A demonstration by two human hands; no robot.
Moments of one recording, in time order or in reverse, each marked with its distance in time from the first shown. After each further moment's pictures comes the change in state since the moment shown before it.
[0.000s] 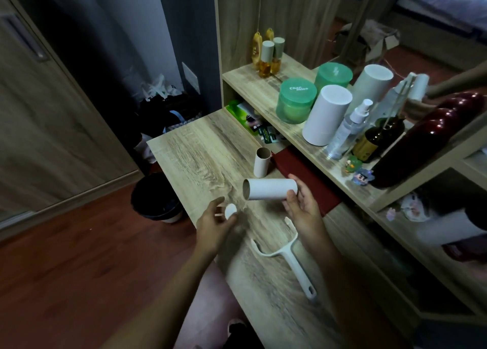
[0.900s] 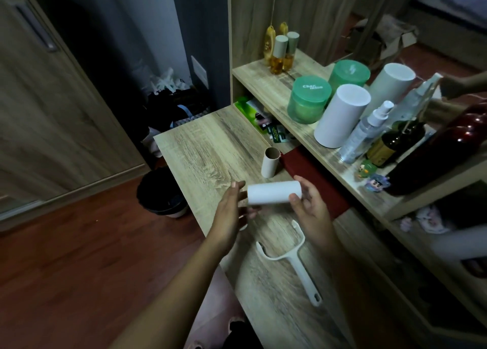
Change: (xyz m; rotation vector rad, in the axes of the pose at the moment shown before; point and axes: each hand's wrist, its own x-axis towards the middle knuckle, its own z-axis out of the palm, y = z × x) left_hand 0.005 0.048 0.011 -0.642 -0.184 -0.223; right_hand 0.006 -0.009 0.001 -0.098 -0.052 -0.020
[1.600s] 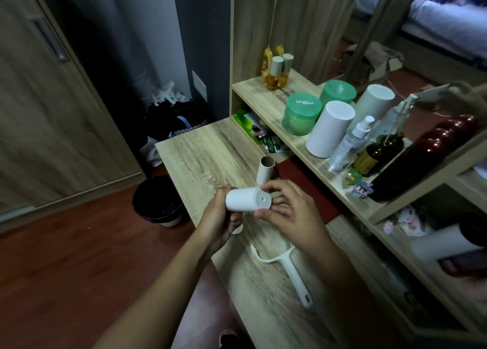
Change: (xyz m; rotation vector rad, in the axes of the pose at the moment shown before) left_hand -0.020 0.029 -0.005 -0.245 -0.050 -0.103; right_hand -0.034 -0.081 0.024 -0.262 -0.268 -0.211
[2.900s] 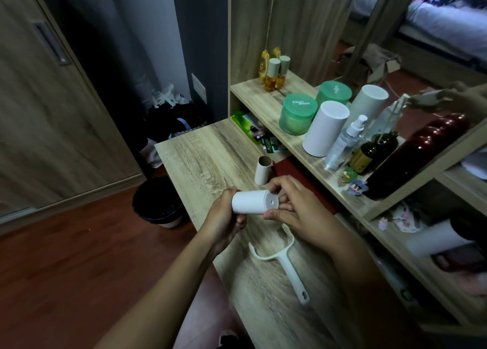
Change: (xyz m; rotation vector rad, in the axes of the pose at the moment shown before) left_hand -0.012 -0.007 0.011 0.098 -0.009 0.035; right_hand 0.001 -0.005 -0.027 -0.286 -0.186 -0.015
